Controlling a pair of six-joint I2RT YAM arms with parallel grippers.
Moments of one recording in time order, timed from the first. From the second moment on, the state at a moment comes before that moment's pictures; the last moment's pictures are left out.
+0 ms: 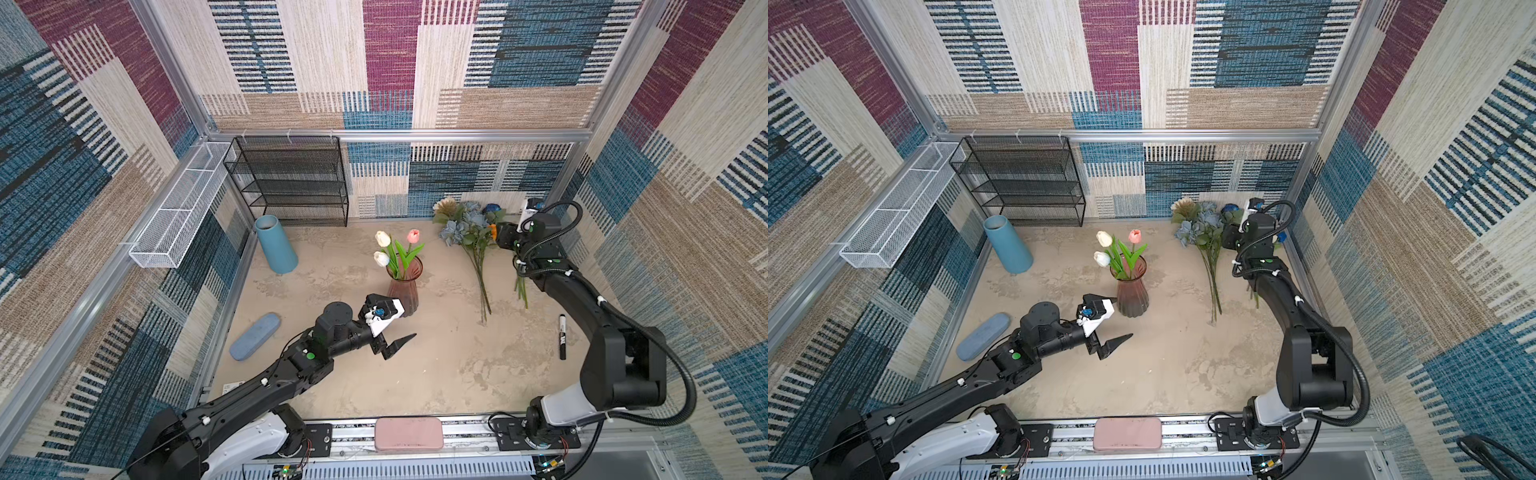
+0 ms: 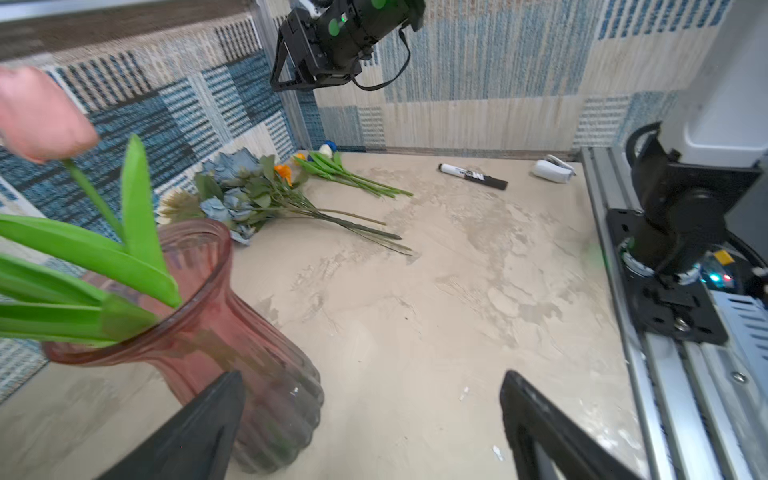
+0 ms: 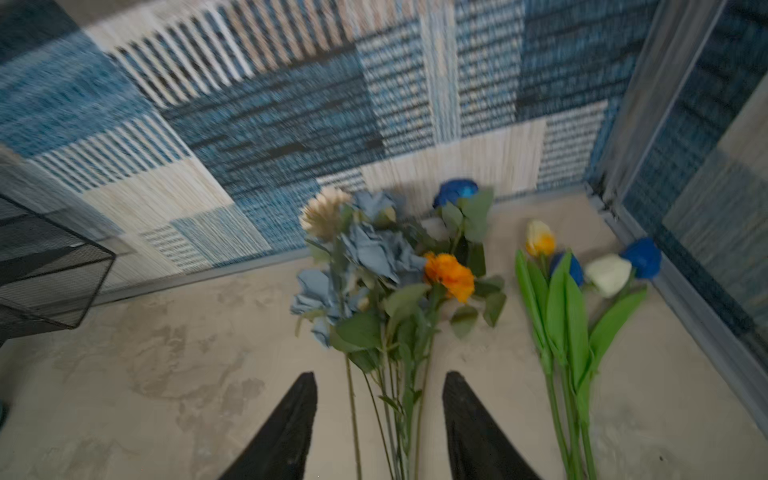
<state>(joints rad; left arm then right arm) -0.78 1.01 0.55 0.20 0.35 0.27 -0.07 1.57 1.12 -0.01 -0.10 0.29</state>
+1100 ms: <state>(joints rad) -0.82 1.10 0.56 0.22 0.30 0.27 -0.28 2.12 1.43 -0.28 -0.21 0.26</state>
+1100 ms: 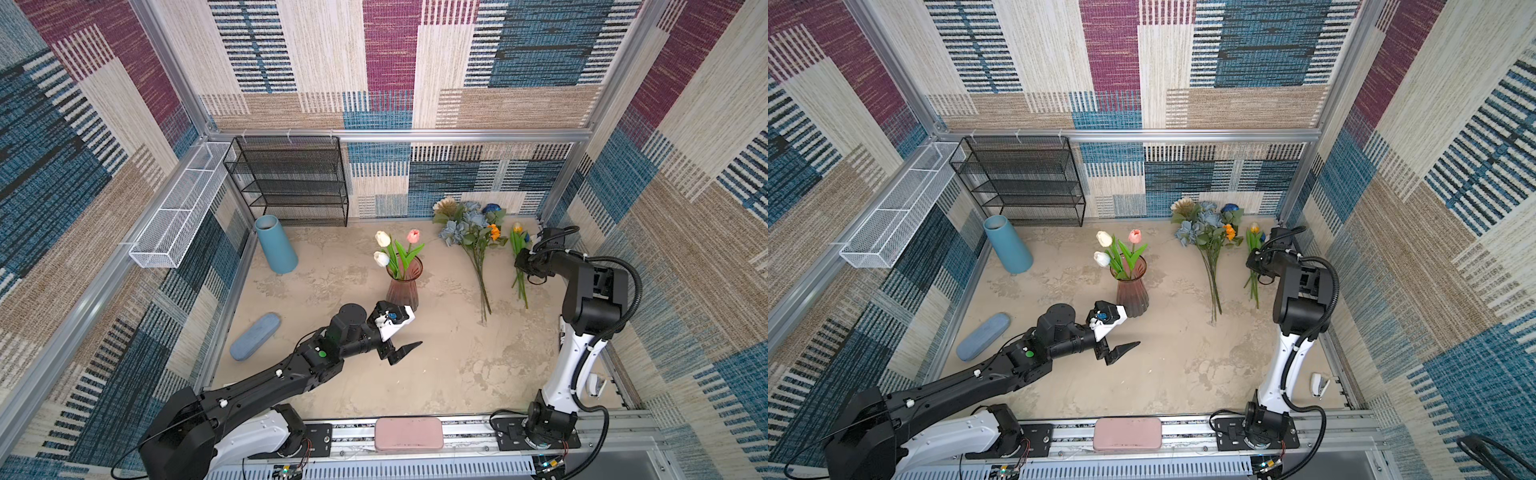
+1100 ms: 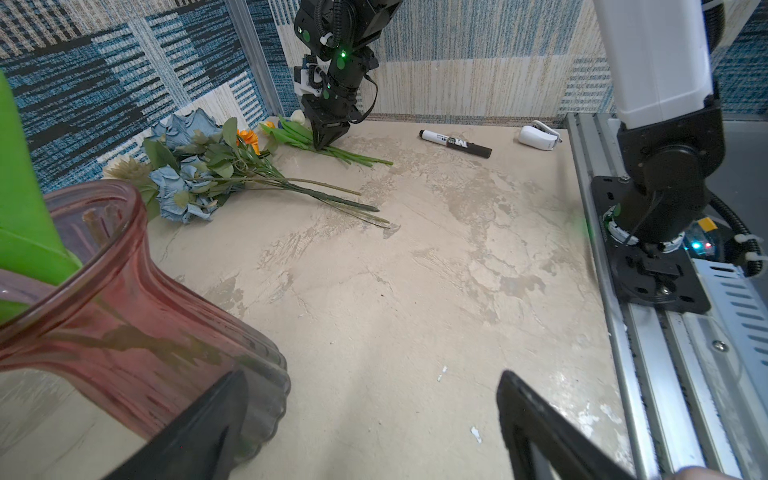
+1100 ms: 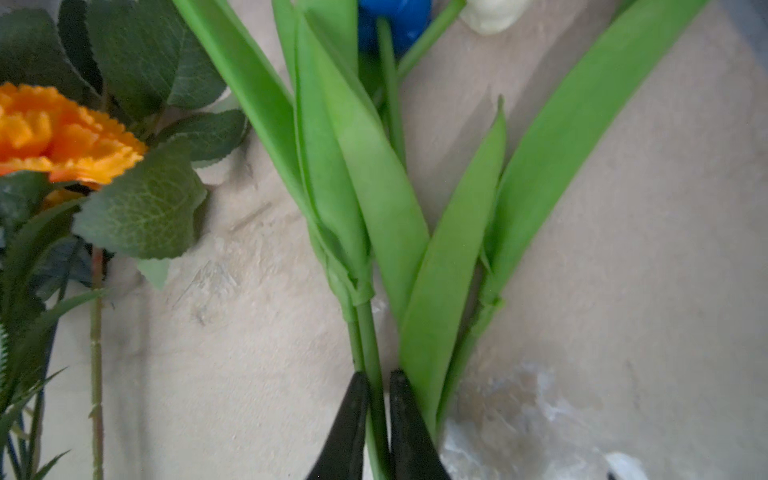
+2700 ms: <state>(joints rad) -0.54 1.16 0.40 0.72 0.22 0.04 0.18 1.18 0.83 0.49 -0.69 0.35</state>
